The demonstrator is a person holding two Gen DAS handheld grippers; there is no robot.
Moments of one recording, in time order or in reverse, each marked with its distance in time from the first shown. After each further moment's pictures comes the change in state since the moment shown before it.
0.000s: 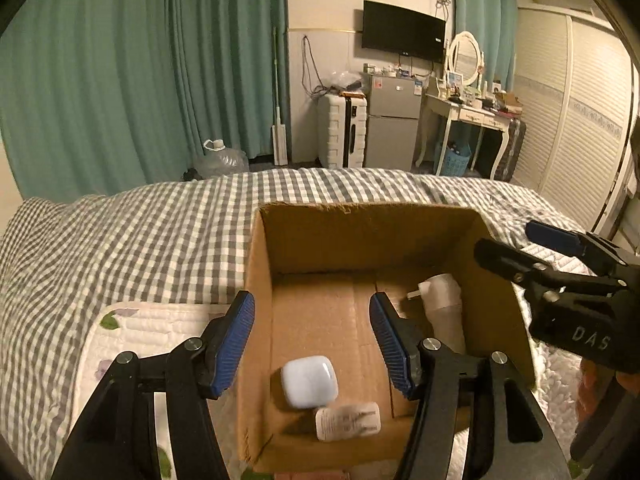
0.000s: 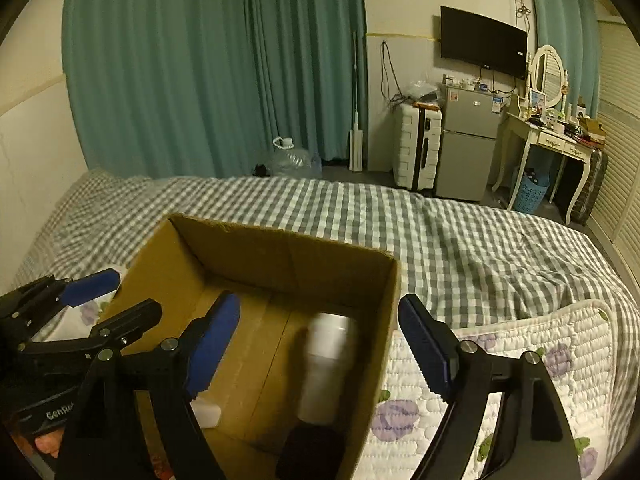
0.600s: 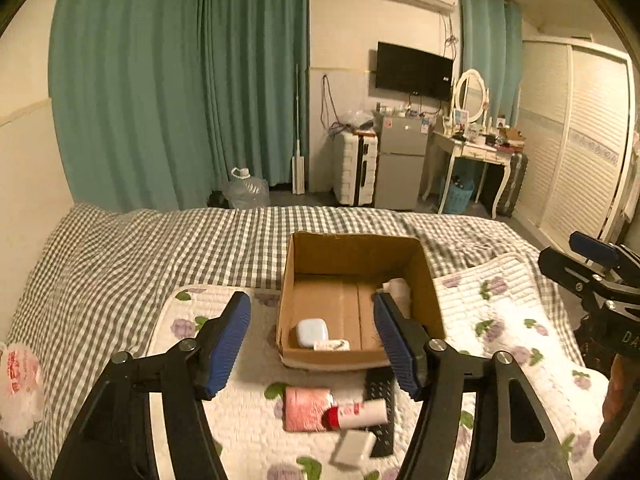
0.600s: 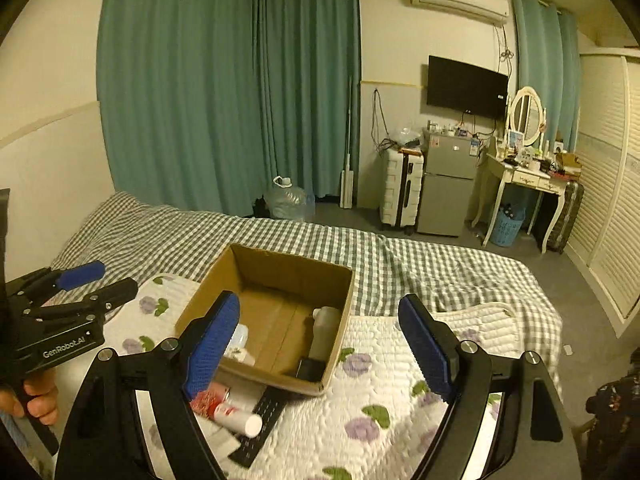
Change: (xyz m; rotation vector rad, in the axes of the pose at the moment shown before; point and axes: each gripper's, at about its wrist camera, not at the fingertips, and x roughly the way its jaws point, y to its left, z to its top) left arm -0.185 -0.009 -0.019 -0.053 -0.104 0.047; right arm -0.208 0.020 -0.008 -0.044 -0.125 -0.039
